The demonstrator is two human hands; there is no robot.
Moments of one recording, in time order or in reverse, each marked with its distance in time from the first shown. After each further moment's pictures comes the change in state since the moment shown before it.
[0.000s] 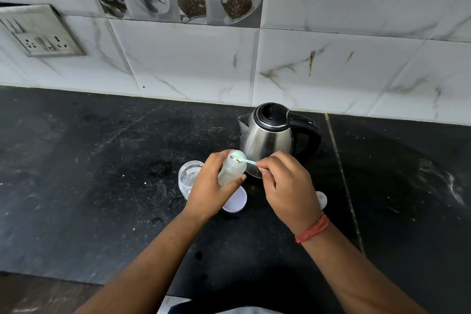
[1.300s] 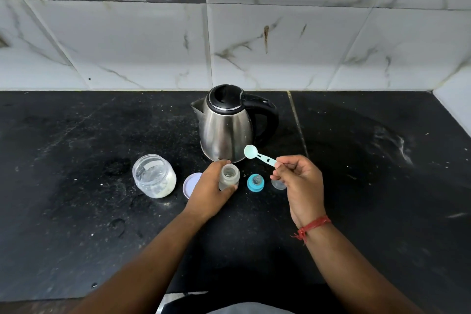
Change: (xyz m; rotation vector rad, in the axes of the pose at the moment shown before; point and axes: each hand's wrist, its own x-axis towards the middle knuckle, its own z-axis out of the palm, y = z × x) left_hand -0.011 -0.023 0.089 0.118 -0.302 -0.130; right_hand -0.055 0.053 -0.045 0.735 0.247 1.096
